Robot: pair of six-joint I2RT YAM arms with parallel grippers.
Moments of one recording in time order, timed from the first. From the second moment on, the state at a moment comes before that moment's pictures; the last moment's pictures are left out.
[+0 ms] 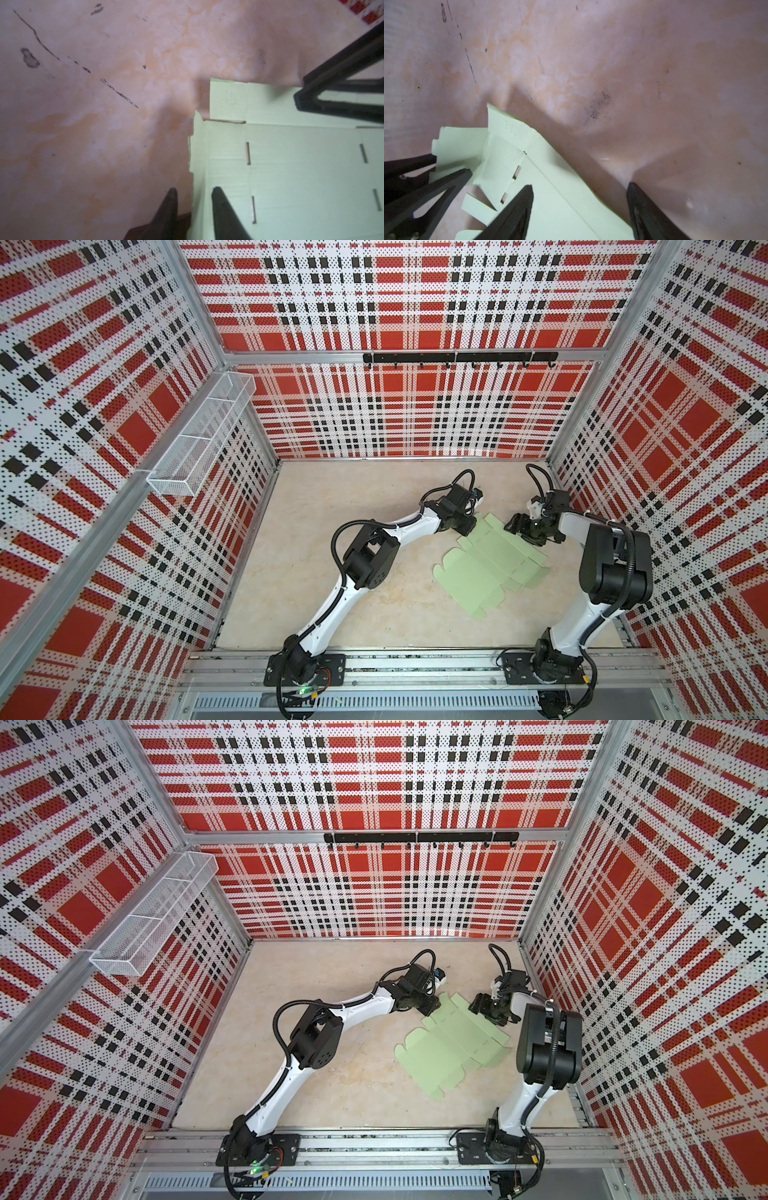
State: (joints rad) left arm -0.81 2.52 2.09 -0.37 0.20 -0.04; right arm -0.22 1.80 1.06 -0.44 -0.38 0.18
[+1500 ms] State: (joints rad) left arm -0.24 1.63 1.58 -0.74 0.76 0.41; right arm 0.26 1.73 1.09 0.14 -0.89 0.00
